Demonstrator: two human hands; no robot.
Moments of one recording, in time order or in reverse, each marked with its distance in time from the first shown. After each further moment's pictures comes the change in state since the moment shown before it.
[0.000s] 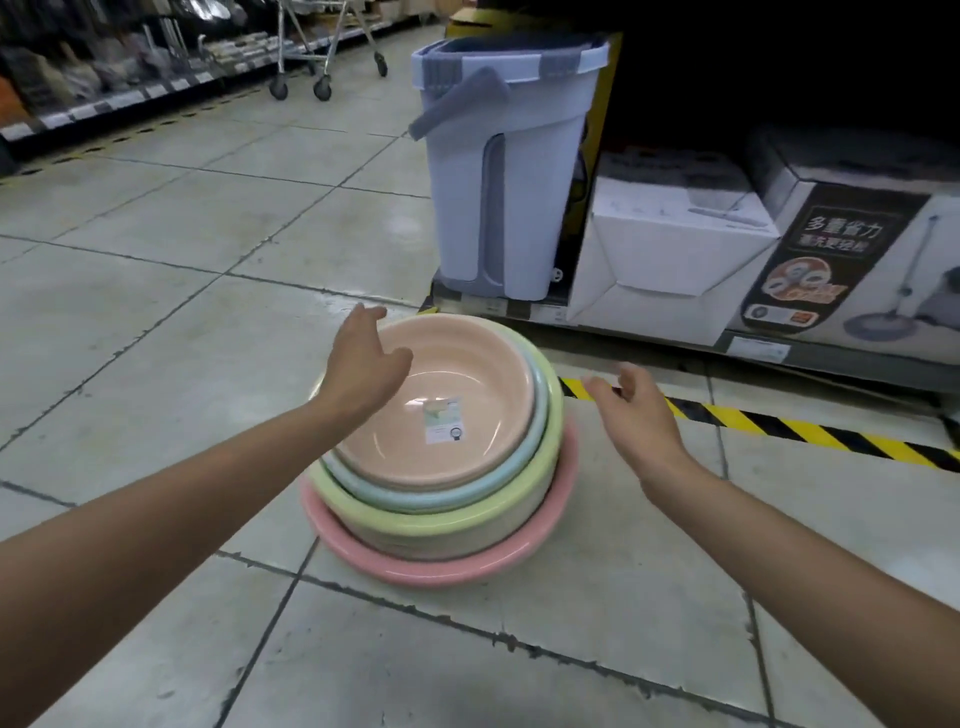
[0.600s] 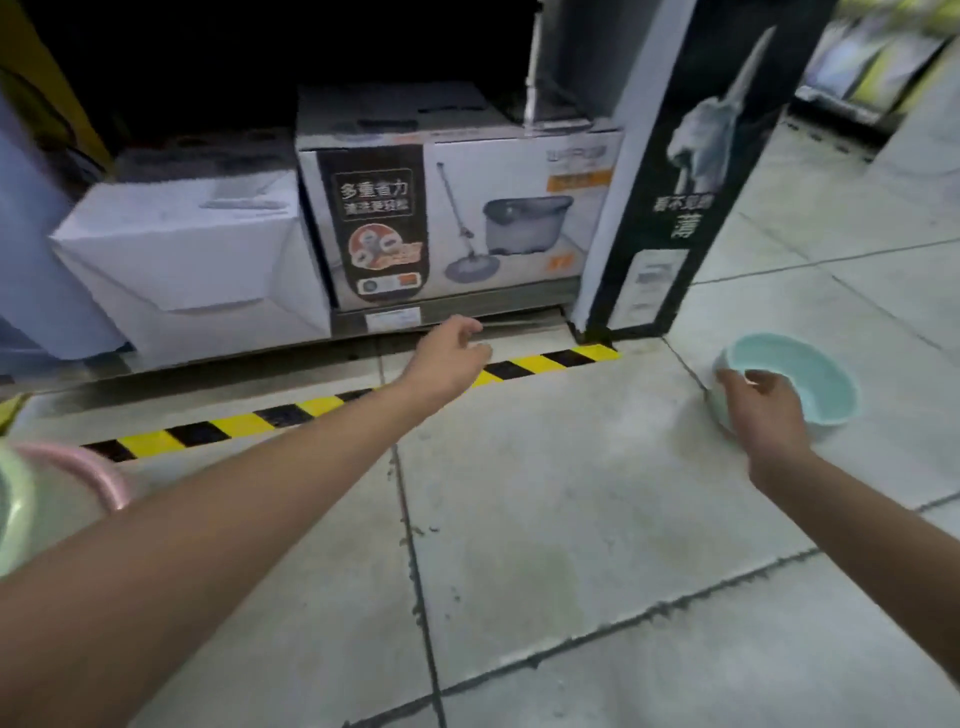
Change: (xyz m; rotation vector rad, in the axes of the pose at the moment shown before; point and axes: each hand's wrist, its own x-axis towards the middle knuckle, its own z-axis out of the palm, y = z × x) left_hand -0.111 0.348 0.409 -0.213 -0.658 0.314; right_hand 0.002 0.233 -0.492 0.092 0.843 0.383
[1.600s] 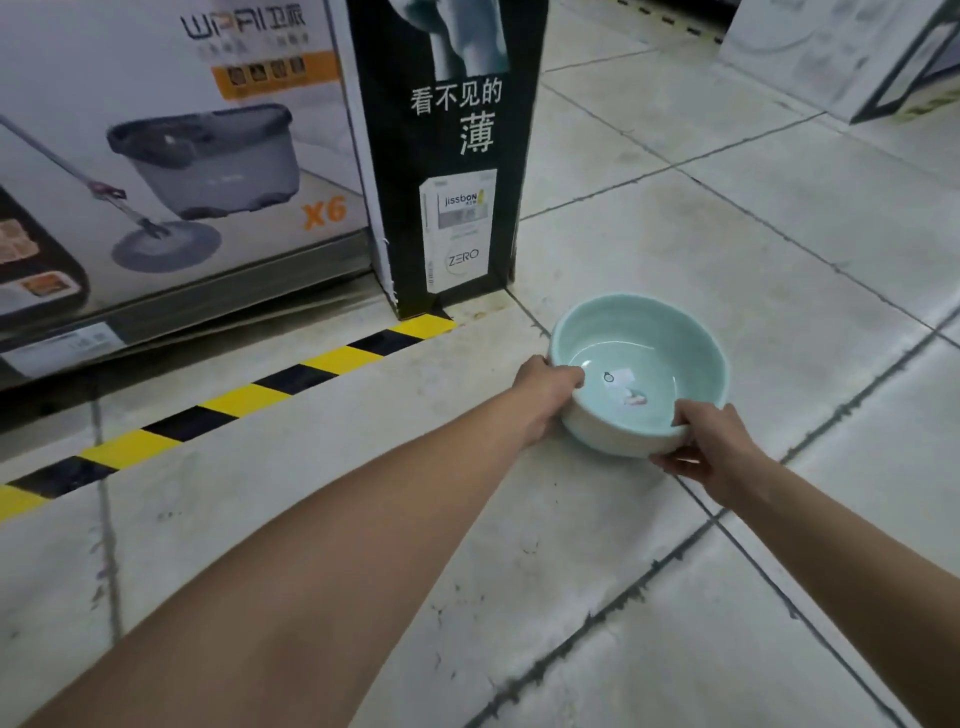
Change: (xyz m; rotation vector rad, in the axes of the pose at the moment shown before) left_hand 0.094 0.075 0.391 -0.413 -0.493 -0.436; right_hand 0.208 0.165 -0.076 0.303 -0.080 0.482
